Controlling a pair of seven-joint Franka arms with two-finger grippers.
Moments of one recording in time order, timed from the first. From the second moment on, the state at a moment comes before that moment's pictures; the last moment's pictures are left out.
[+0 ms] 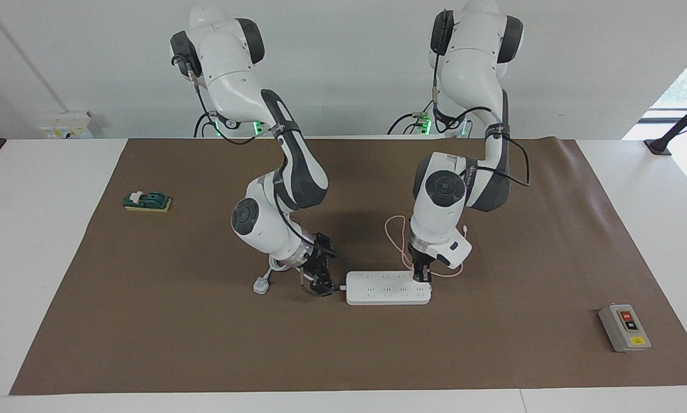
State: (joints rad) left arm -0.52 0.60 0.11 -1.44 -0.04 2.04 -1.87; right arm 0.35 0.70 0.02 -1.44 0.63 2.22 1.56
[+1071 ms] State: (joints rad) left arm -0.52 0.60 0.11 -1.44 -0.04 2.04 -1.85; right arm 0.43 0.73 0.02 -1.42 0.63 2.40 1.54
